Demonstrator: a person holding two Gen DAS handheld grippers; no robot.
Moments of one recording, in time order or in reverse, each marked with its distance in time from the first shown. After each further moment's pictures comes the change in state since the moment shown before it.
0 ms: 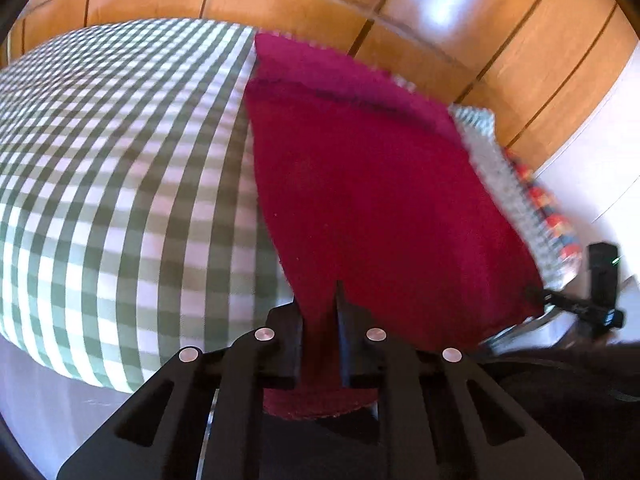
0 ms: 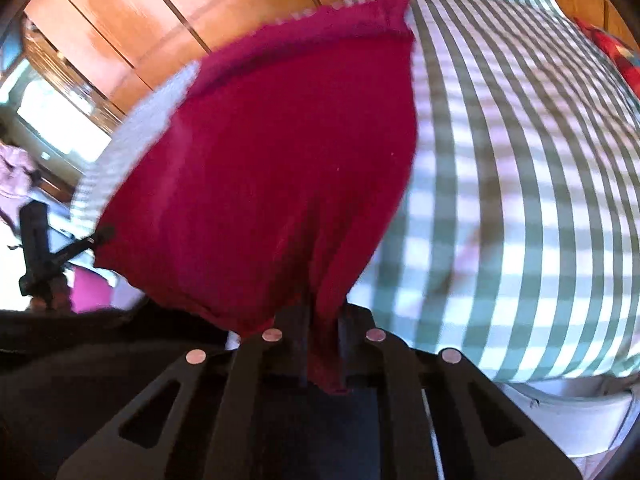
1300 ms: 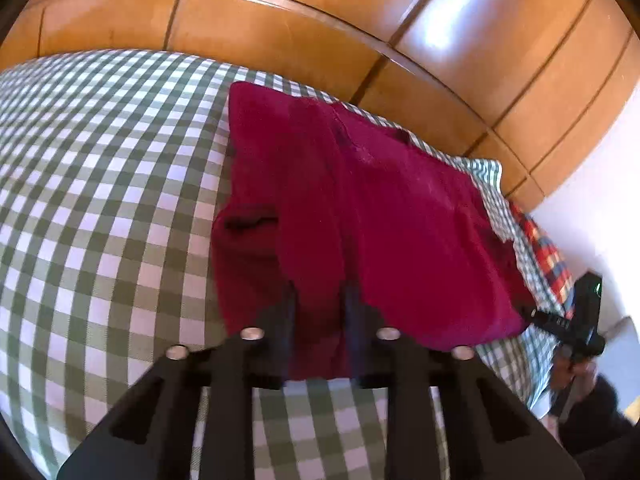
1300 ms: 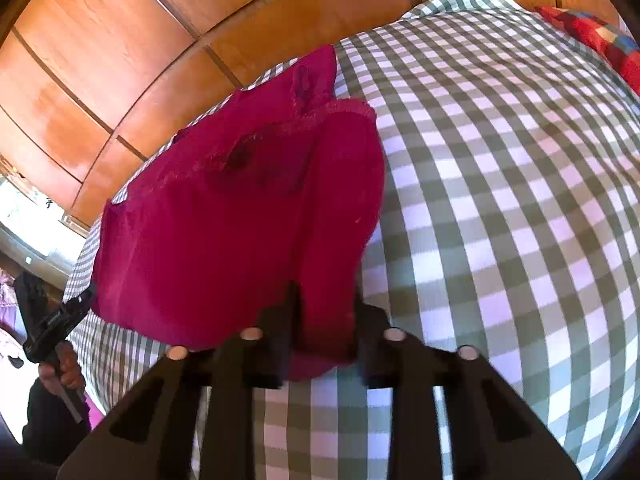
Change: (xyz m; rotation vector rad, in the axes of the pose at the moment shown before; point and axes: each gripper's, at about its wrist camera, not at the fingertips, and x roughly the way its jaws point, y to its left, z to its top) left arm 0.094 0.032 0.157 0.059 -0.055 -0.039; right arm 0.057 -0.073 0.110 0.226 -0.161 -0.103
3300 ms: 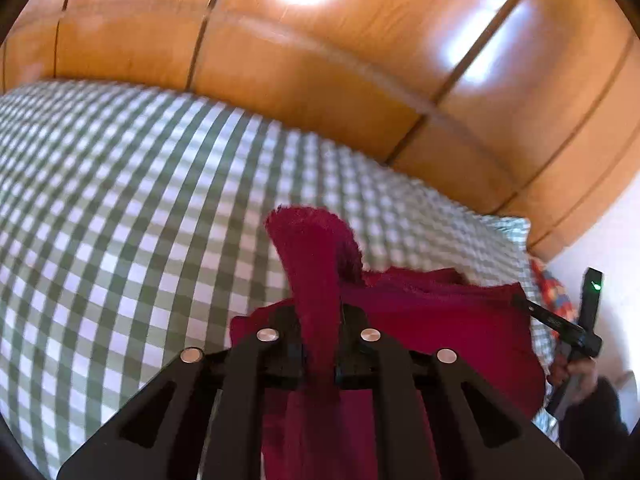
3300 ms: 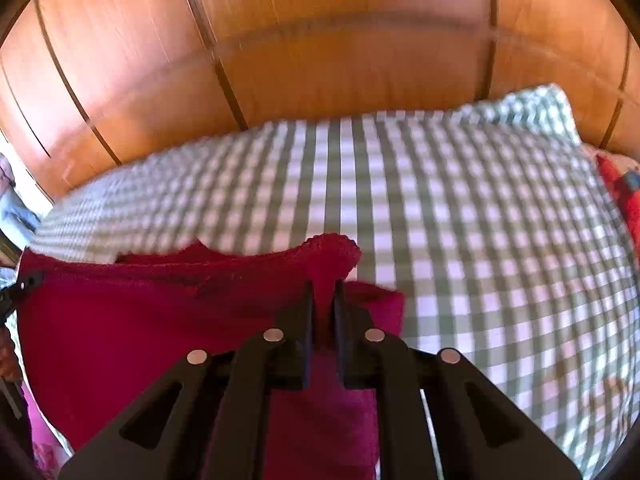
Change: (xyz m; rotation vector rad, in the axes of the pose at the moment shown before) left arm 0.034 0.040 0.037 -0.117 -0.049 0.086; right arm 0.066 0.043 0.129 -0.229 -0.009 -0.196
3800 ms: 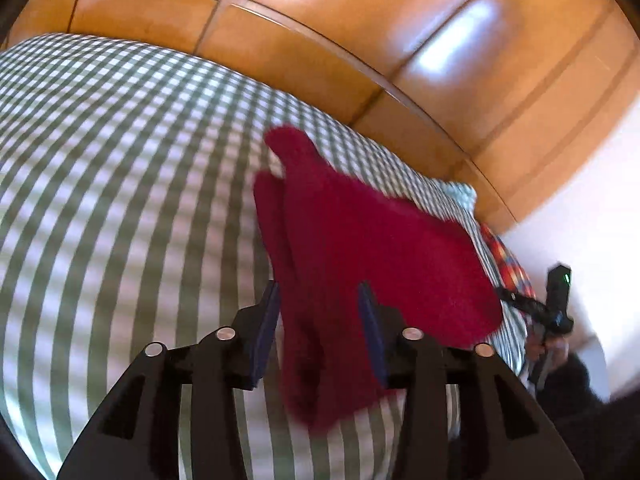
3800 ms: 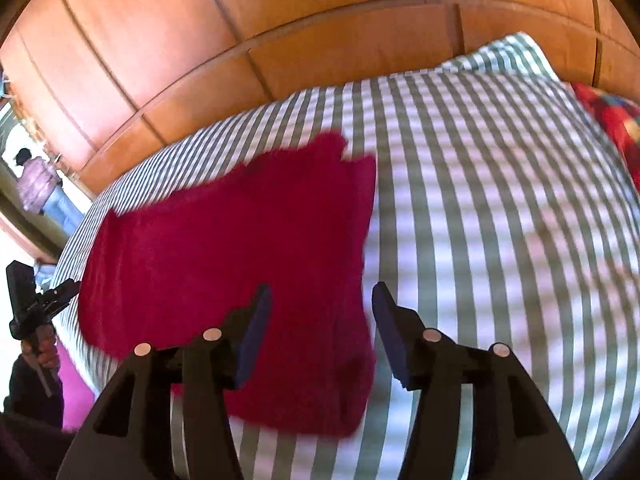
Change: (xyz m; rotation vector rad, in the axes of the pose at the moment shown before) left arm -0.105 0.037 -0.118 0.018 0.010 -0.207; right arm -0.103 -0.027 -0.120 0.042 0.002 0.212
